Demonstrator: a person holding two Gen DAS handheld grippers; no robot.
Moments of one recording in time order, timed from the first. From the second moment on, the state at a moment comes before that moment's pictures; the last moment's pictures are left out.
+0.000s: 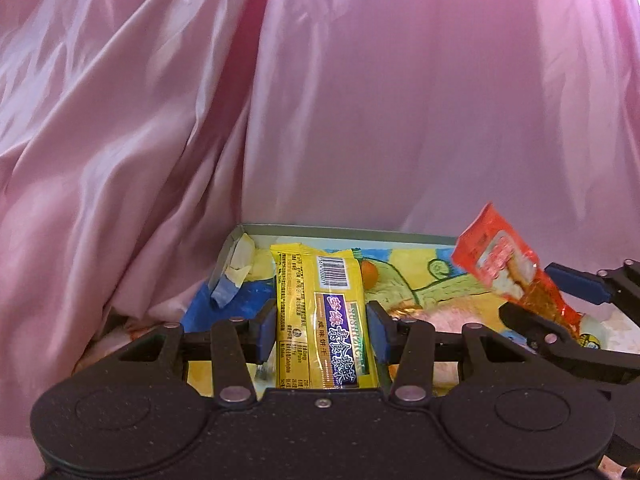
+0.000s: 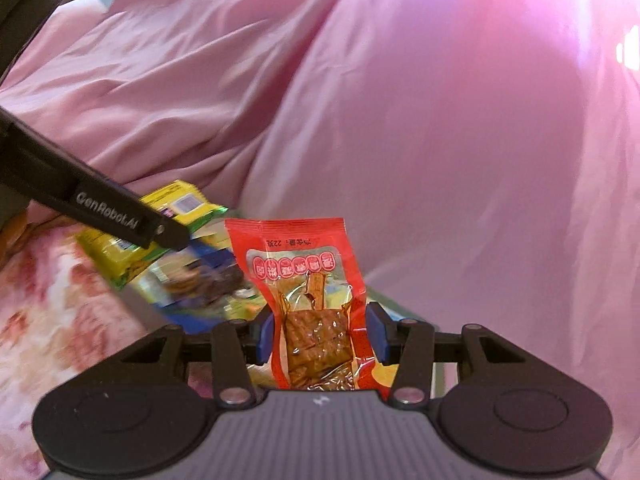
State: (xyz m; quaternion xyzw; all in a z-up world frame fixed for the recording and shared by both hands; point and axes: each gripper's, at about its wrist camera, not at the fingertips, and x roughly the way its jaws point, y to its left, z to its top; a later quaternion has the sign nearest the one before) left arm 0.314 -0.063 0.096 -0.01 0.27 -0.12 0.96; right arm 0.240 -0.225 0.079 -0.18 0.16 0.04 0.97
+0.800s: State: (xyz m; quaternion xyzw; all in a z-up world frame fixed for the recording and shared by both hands) left arm 0.382 -0.101 0.065 -0.07 0.29 -0.11 0.95; right arm 0.314 -0.269 0.052 -0.04 0.22 -0.02 0.97
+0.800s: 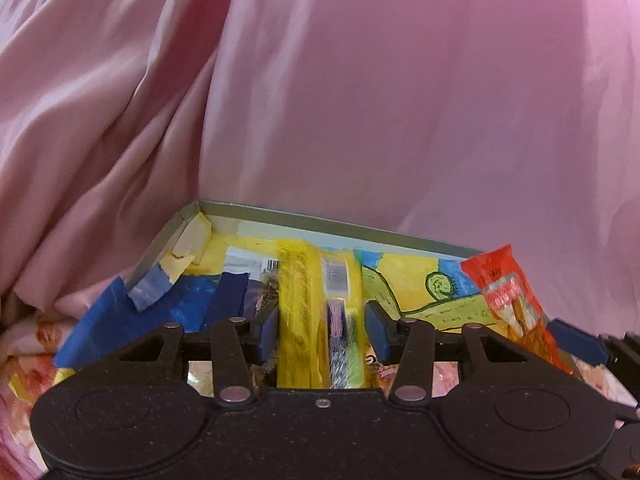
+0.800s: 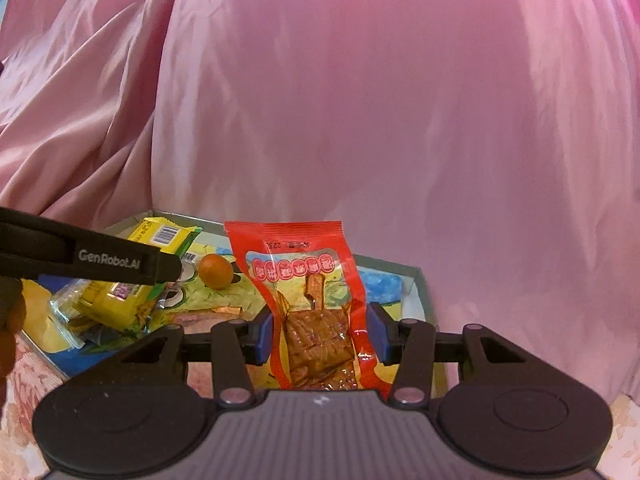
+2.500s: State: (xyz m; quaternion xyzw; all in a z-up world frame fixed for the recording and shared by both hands) left arm 0.195 -0.014 0.092 -0.05 0.21 -0.03 0.98; right arm 0.145 -0.252 0.095 0.02 0.12 -0.03 0.99
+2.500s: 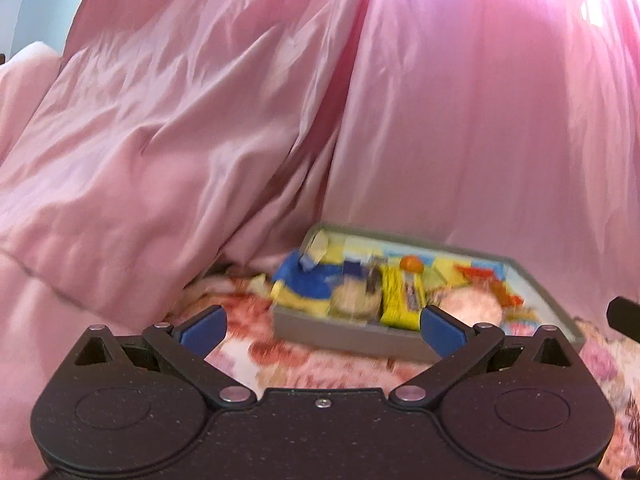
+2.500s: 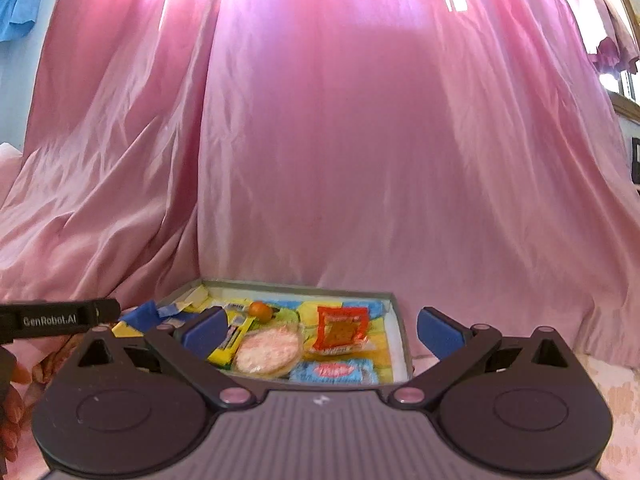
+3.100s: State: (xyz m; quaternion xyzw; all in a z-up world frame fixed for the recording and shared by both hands) left arm 0.150 0.020 0.061 -0.04 0.20 -0.02 0.98; right arm 0.105 -0.229 0.082 0.01 0.12 -0.02 0.99
